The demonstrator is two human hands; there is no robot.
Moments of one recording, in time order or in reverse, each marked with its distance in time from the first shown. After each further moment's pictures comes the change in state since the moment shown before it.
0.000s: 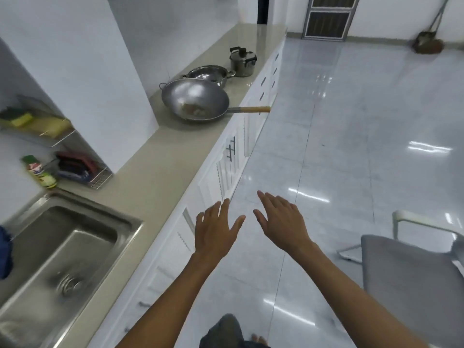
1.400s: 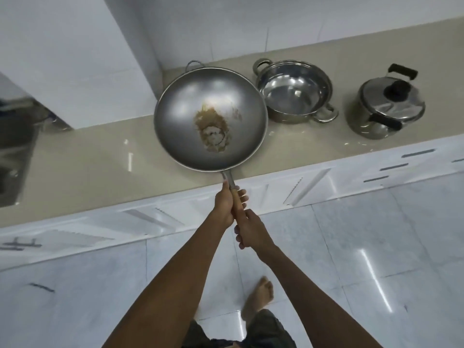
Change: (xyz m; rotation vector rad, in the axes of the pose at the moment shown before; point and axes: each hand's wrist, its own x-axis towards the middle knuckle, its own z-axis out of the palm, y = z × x) left_hand 0.740 0.120 0.142 -1.863 0.640 -1.476; right_hand 0.728 0.242 0.094 0.743 -1.170 -0.015
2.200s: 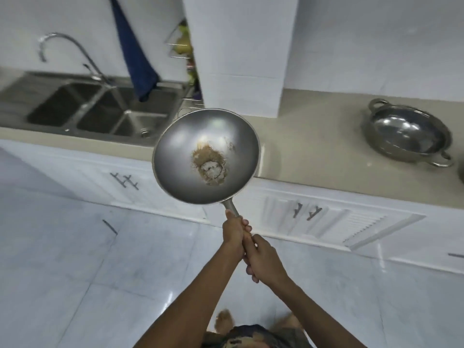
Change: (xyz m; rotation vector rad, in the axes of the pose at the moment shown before) left_hand -0.136 -0.046 -0.258 -0.410 0.259 0.215; right_hand -0.148 0.046 0.206 -0.374 -0.269 -0.281
